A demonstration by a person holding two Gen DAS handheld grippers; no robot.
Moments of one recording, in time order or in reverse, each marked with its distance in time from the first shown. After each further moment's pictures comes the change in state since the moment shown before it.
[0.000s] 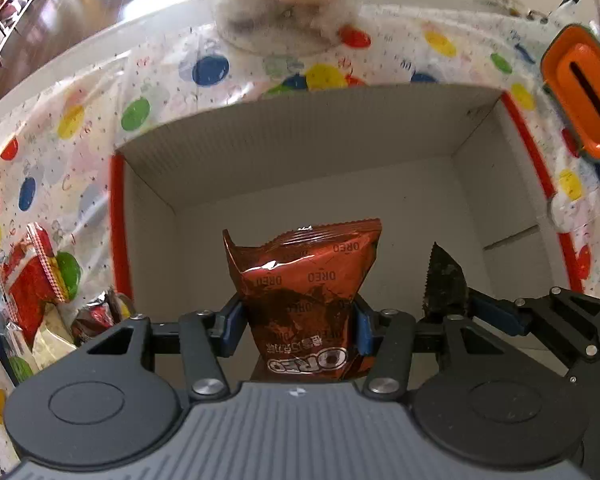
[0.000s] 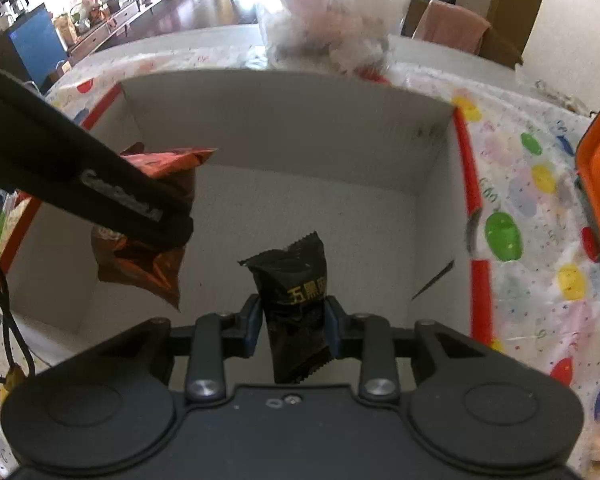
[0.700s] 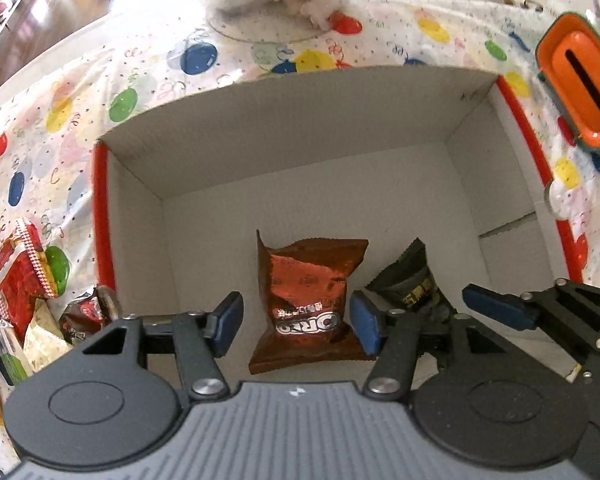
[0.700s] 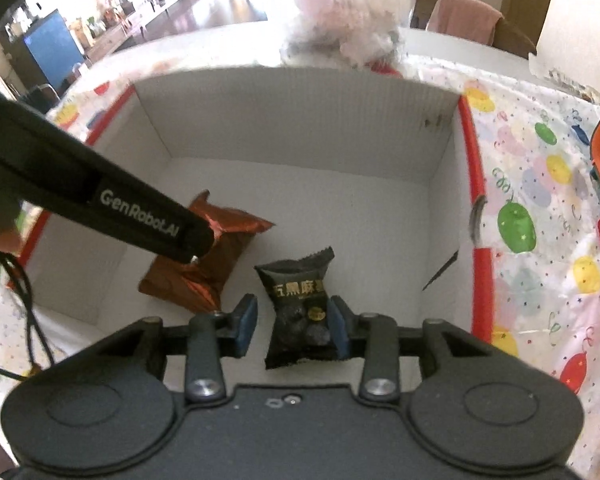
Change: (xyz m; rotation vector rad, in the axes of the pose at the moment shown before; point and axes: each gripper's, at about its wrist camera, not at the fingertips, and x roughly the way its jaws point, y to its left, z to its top) left arm -0.002 0.001 -0.004 0.003 0.007 -0.028; right arm -0.012 -0.017 -0.003 0.012 -0.004 0.083
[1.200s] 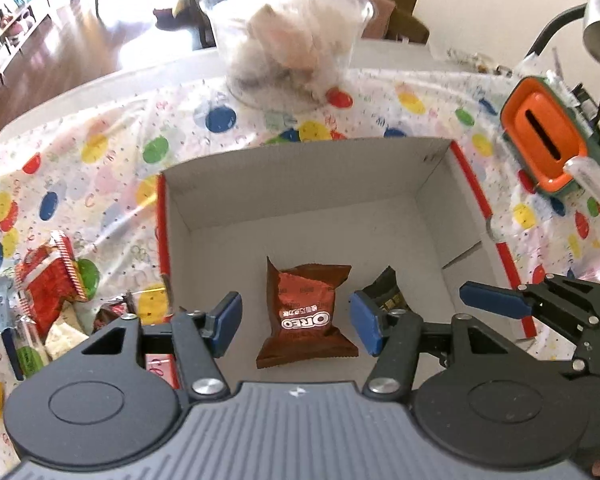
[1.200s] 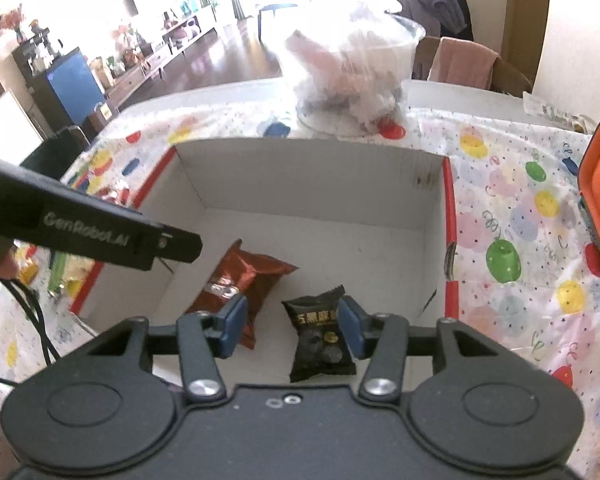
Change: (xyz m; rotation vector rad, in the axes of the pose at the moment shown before) left arm -0.069 0.014 -0.033 -0.035 -0.214 -0.041; right arm -0.052 0.005 0.000 0.011 -0.129 0.055
